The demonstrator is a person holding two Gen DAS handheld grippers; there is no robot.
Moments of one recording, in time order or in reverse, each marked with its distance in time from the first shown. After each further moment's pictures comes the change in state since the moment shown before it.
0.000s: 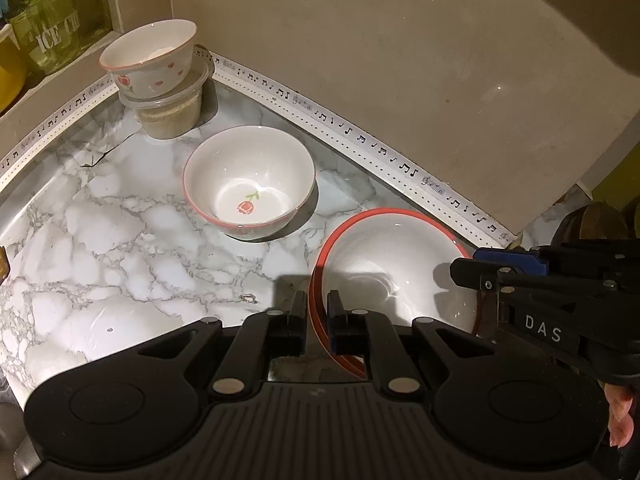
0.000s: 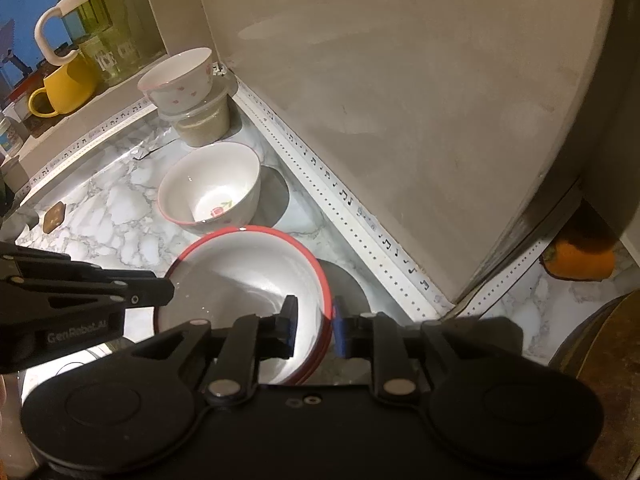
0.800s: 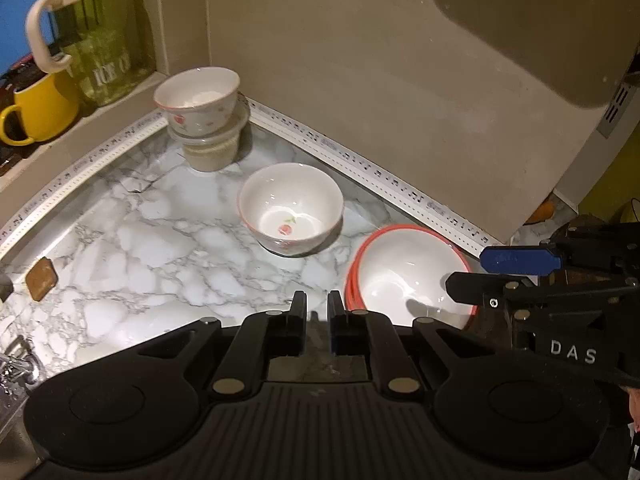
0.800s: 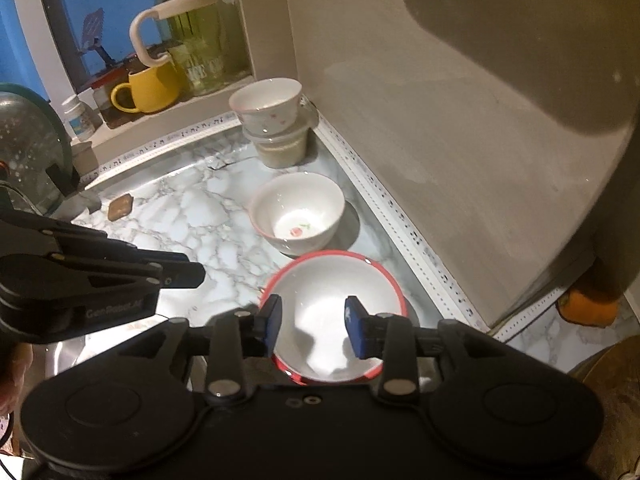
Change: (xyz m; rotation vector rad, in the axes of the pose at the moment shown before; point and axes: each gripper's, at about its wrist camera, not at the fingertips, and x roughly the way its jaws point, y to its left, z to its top) left arm -0.064 0.023 -0.018 0.008 -0.119 0.023; right arm -0.056 0.051 0.003 -0.140 -0.072 0.080
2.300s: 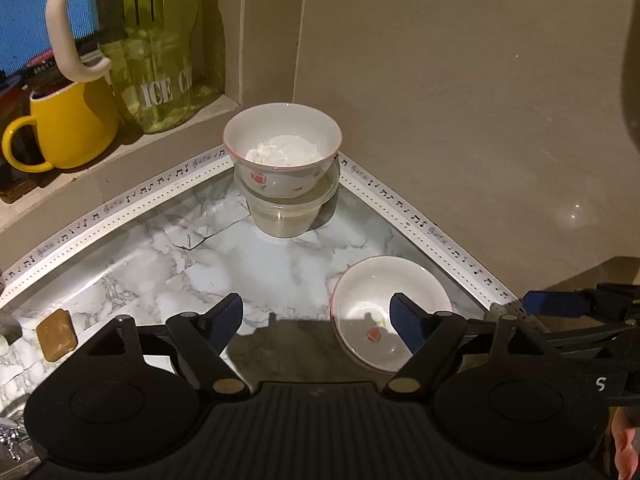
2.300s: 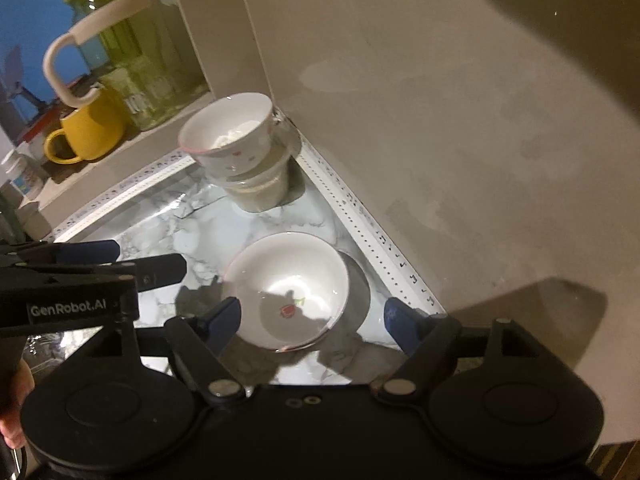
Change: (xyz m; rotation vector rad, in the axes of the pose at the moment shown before) left arm 0.074 0.071 0.074 -0.148 -0.057 0.085; right arm 0.102 -0.015 0.073 0.122 0.044 -0.004
